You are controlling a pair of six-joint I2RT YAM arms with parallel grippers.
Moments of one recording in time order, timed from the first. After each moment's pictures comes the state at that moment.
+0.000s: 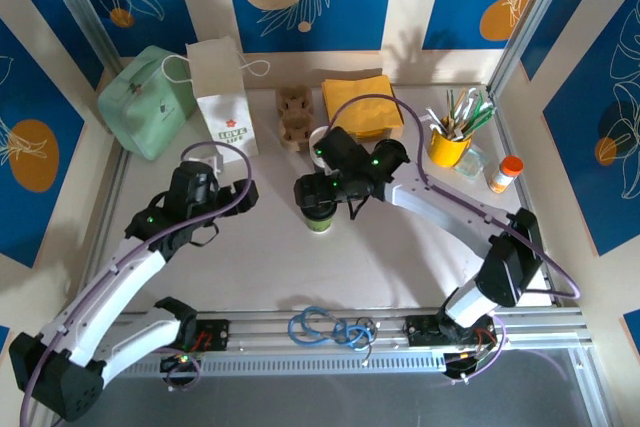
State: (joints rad) left arm -0.45 0.90 0.83 -0.62 -0.03 -0.58; right arm 0.84 1.58 1.43 -0.91 0.01 0.55
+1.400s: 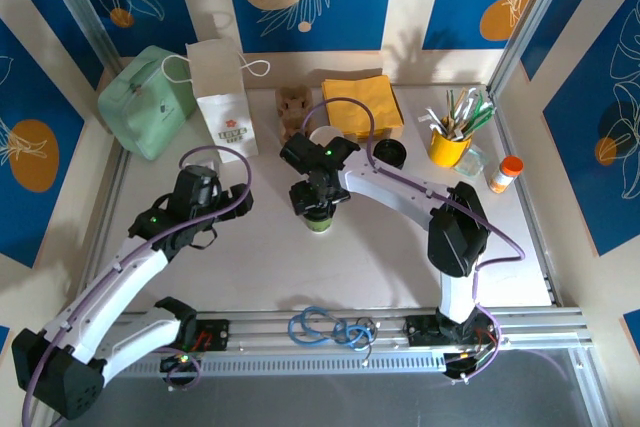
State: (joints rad) left arm -0.45 0.93 0.81 -0.66 -0.11 -0.60; right arm 0.88 1.87 1.66 -1.12 0.11 0.52
